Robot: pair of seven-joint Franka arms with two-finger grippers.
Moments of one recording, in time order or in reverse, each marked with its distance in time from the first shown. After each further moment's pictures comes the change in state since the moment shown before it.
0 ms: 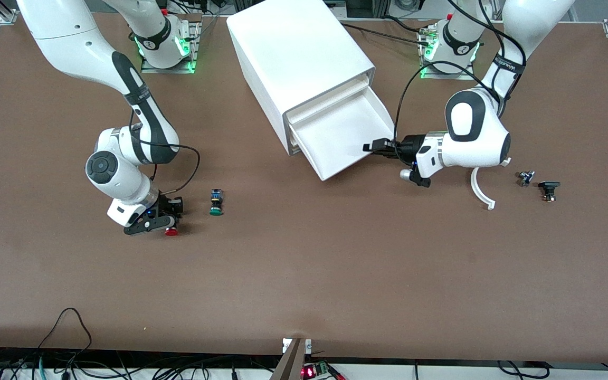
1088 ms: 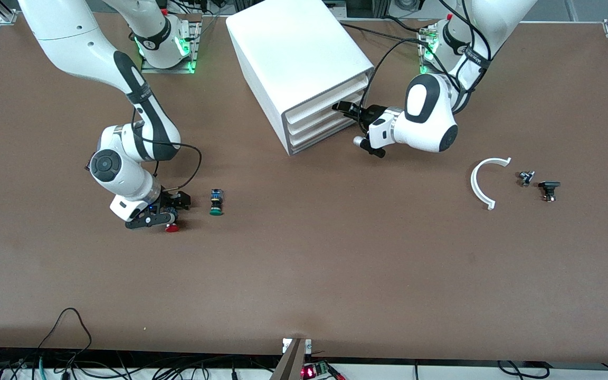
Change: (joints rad) left arm -0.092 0.019 -0.136 -0.066 0.013 -0.119 -0.051; right arm 0.001 -0.006 0.000 -0.059 0.001 0.008 0.076
